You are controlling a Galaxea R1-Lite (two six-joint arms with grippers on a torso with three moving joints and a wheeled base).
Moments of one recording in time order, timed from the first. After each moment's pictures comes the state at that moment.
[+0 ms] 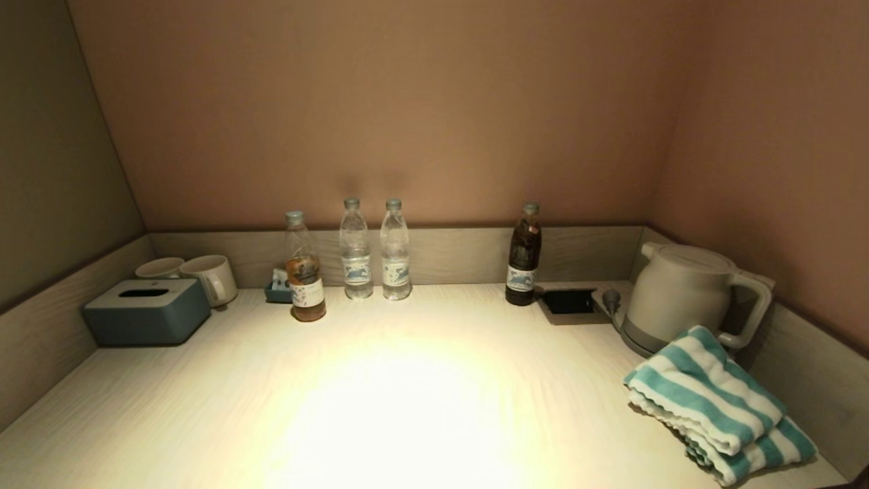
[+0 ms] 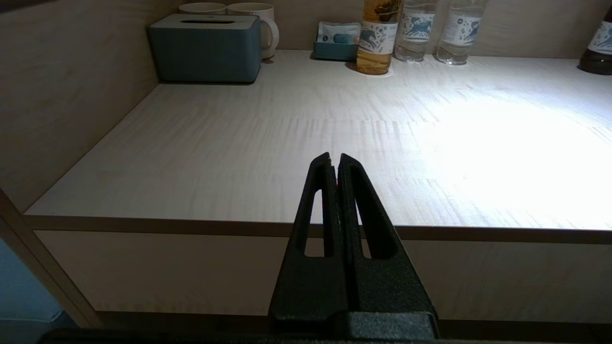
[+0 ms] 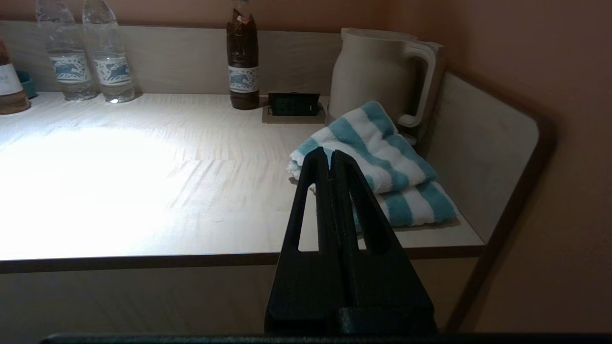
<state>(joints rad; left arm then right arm) 0.01 0.00 0.00 0.00 0.00 -0.05 0.00 0.00 -0.19 0.09 -0.04 -0.06</state>
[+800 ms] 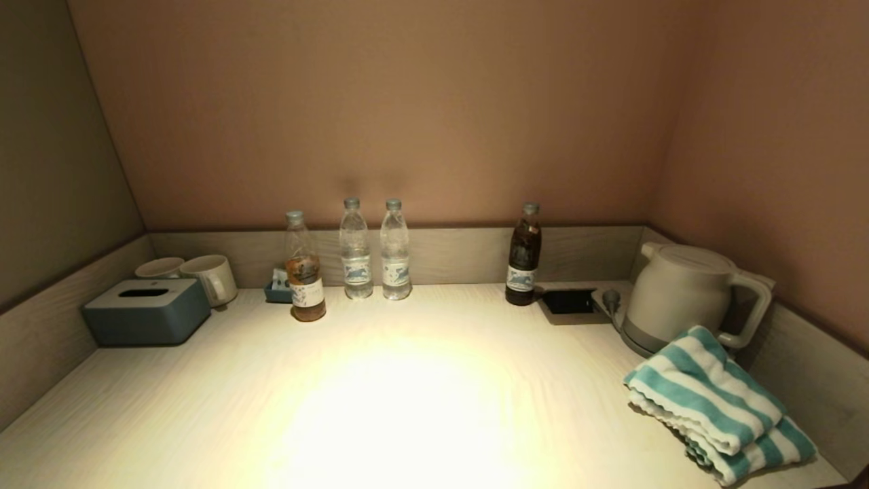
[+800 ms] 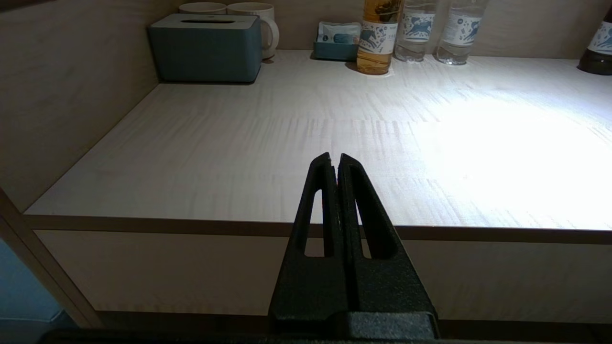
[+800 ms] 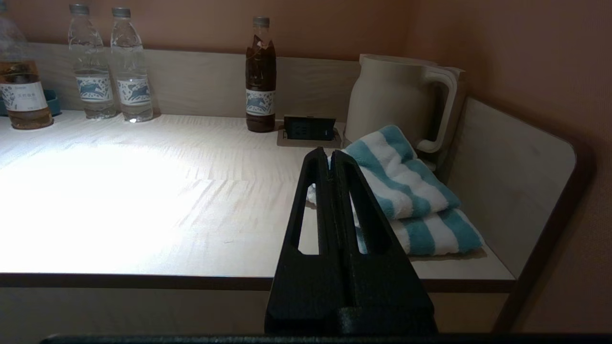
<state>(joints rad) 0.01 0.00 0.00 0.00 0.00 -0.05 0.00 0.00 0.00 -0.19 0.02 -0.06</state>
